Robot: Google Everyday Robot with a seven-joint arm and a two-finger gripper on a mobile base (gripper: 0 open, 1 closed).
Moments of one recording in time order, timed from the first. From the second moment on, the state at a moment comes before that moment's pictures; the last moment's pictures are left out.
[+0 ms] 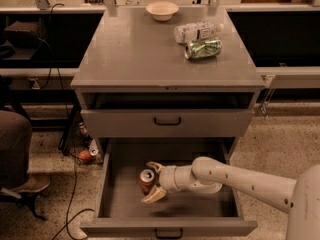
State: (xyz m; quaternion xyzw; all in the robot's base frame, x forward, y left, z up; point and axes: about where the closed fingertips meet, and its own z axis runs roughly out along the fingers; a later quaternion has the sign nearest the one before) arm 0.537 0.050 0.418 -0.60 0.62 0.28 0.42
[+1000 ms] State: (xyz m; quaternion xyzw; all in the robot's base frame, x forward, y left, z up) arm 0.540 0.034 0.439 -0.56 0.61 0.34 0.44
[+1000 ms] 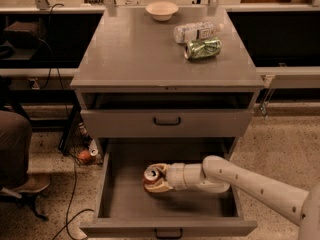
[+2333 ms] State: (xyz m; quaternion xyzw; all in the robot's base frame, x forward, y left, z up) arm 0.516 -0.092 0.601 -0.56 0.57 0.31 0.51
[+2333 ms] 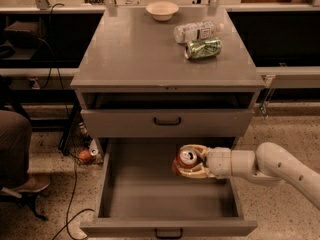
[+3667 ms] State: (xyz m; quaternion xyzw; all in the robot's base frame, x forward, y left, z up) arm 0.513 -0.160 0.821 -0.58 0.54 0.22 0.57
